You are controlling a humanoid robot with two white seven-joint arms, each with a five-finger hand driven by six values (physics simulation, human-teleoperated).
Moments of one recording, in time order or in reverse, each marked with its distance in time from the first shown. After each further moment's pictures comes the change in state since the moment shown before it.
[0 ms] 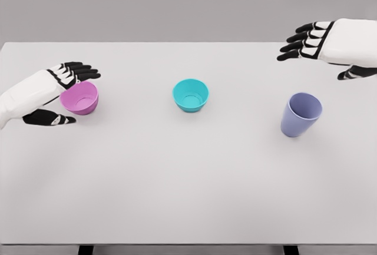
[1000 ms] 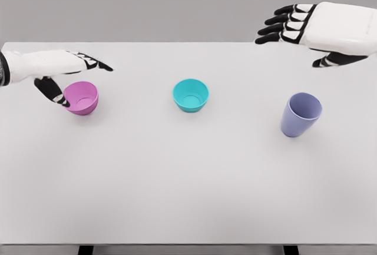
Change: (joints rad) left arm -0.681 0.026 -0.541 0.032 0.164 0.442 -0.556; right arm 0.063 0.143 -0.139 -0.001 -0.003 -0.001 0.000
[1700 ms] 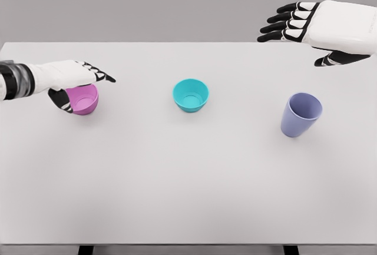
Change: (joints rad) left arm 0.009 -0.051 -0.066 -0.056 -0.234 0.123 -0.001; right arm 0.014 0.000 -0.019 0.000 0.000 0.000 0.000
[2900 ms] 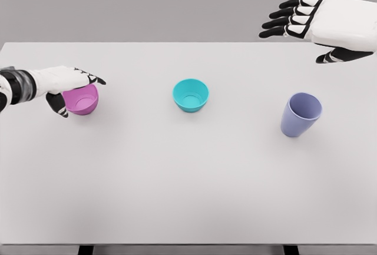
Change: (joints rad) left arm 0.037 -0.025 -0.003 0.043 -0.026 0.132 0.000; right arm 0.009 0.004 -0.027 0.000 0.000 0.000 0.000
